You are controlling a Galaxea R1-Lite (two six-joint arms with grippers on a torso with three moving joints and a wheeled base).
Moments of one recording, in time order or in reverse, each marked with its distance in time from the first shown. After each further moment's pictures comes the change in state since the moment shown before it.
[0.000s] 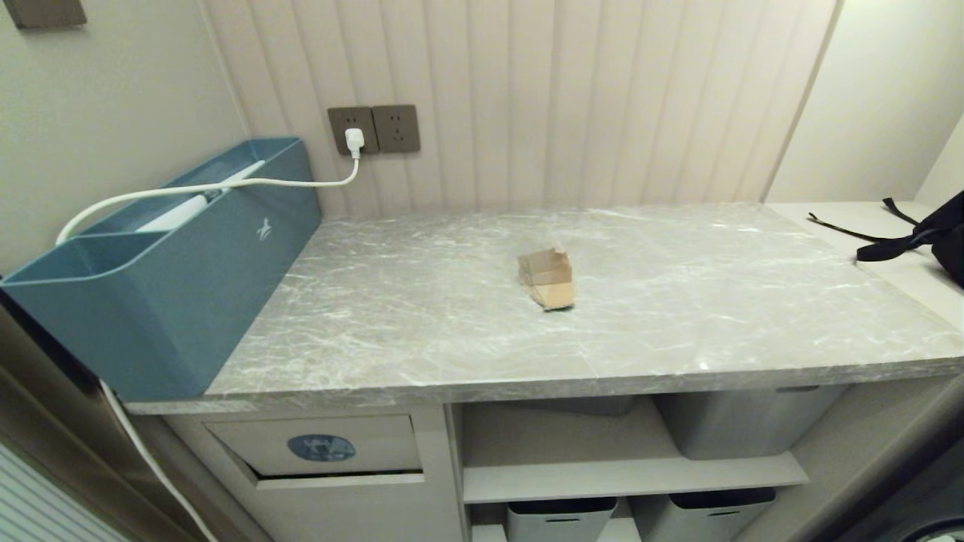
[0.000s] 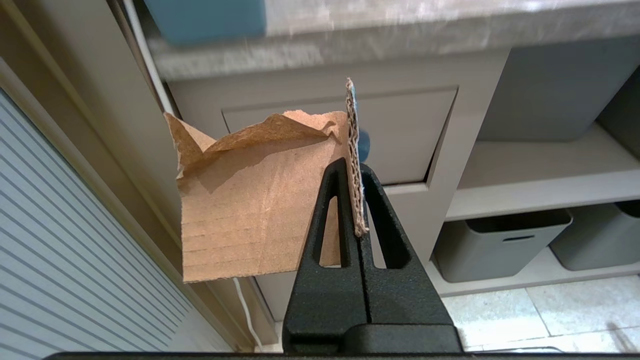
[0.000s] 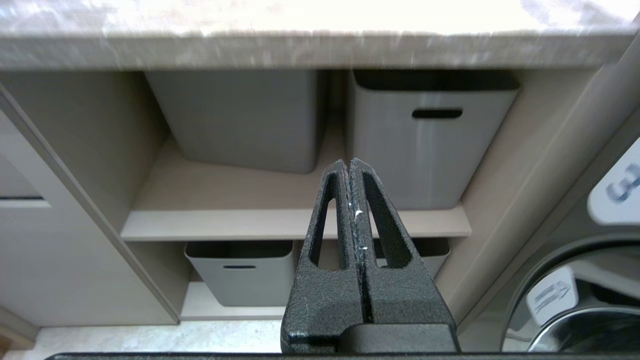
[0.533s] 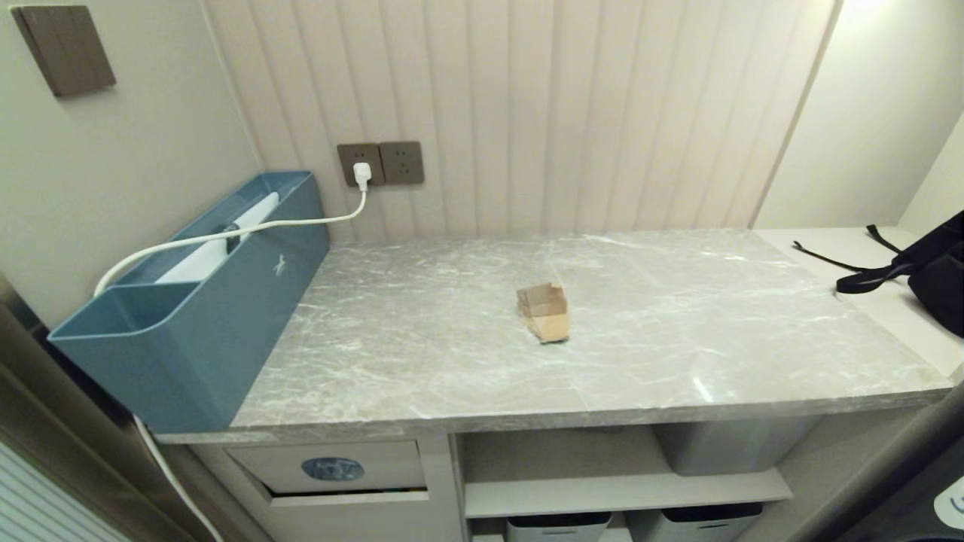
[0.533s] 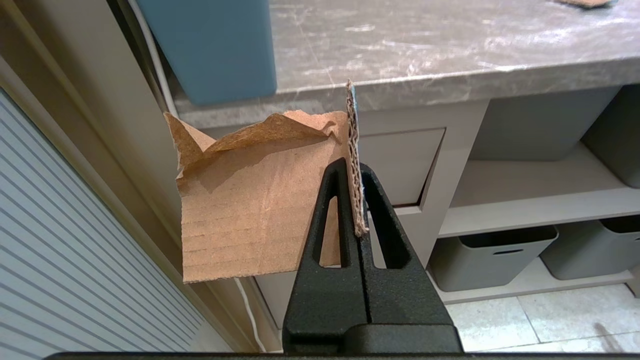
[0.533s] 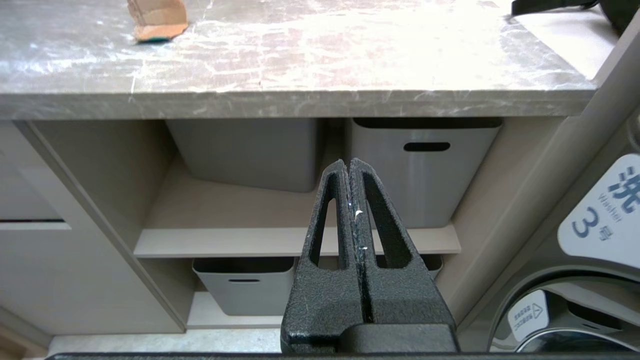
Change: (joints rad) left arm 0.000 0.000 0.000 -0.001 -0.001 0.002; right arm 0.000 0.000 0.000 0.000 0.000 0.000
